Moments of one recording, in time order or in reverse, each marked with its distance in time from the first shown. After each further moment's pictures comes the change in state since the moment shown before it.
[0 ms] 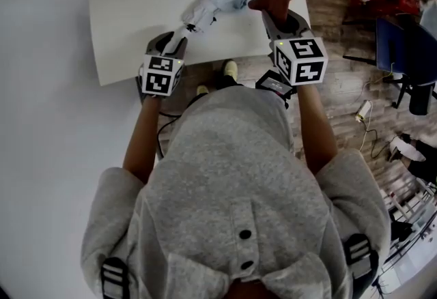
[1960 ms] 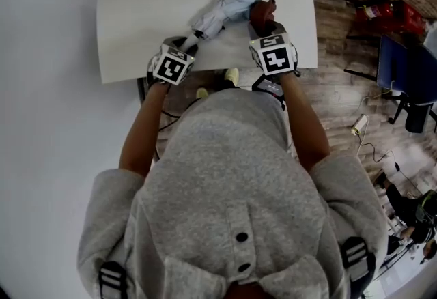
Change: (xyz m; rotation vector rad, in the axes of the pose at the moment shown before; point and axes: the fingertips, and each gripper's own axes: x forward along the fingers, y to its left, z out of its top) left arm 0.058 0.002 -0.046 0.029 0.233 -0.115; right arm 0.098 0.022 -0.082 -0.125 0.310 0.047
